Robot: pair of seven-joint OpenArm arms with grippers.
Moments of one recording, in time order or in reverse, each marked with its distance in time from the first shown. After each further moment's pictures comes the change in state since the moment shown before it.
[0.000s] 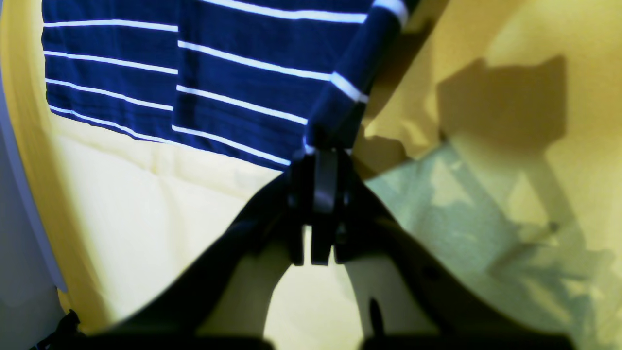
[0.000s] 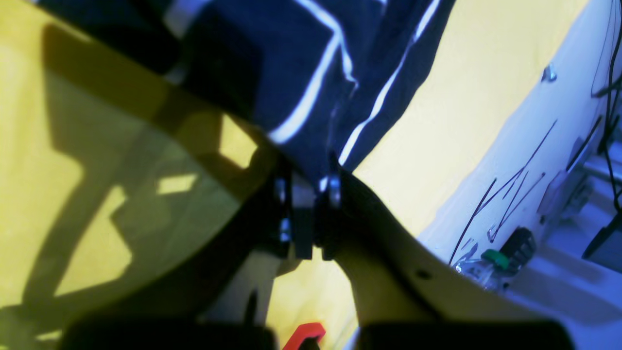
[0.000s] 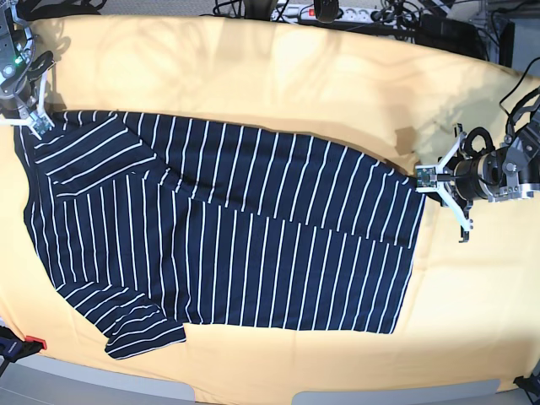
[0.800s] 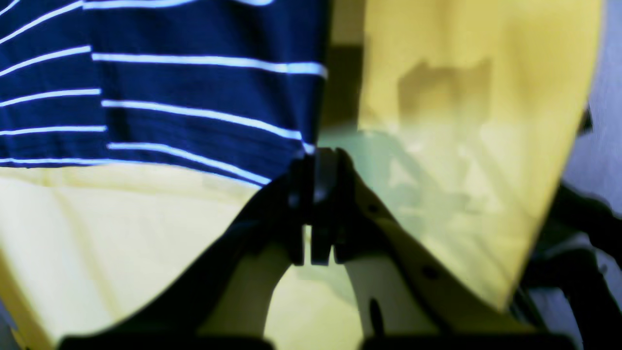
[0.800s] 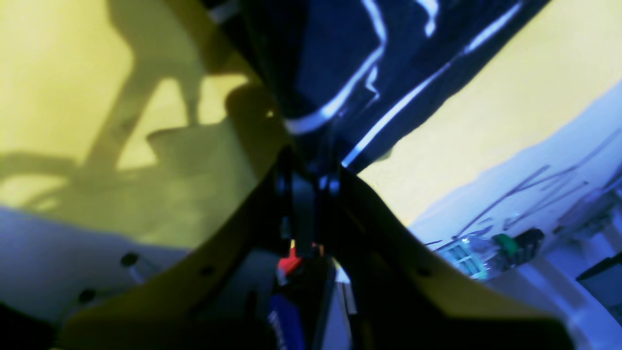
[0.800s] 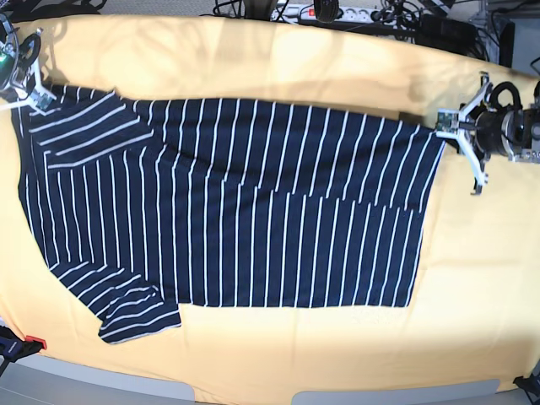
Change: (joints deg) left arm 9.9 -15.6 0.0 12.8 -8.0 -3.2 -0.2; right arm -7.2 9.7 -0.1 8.3 14.8 11.4 -19.0
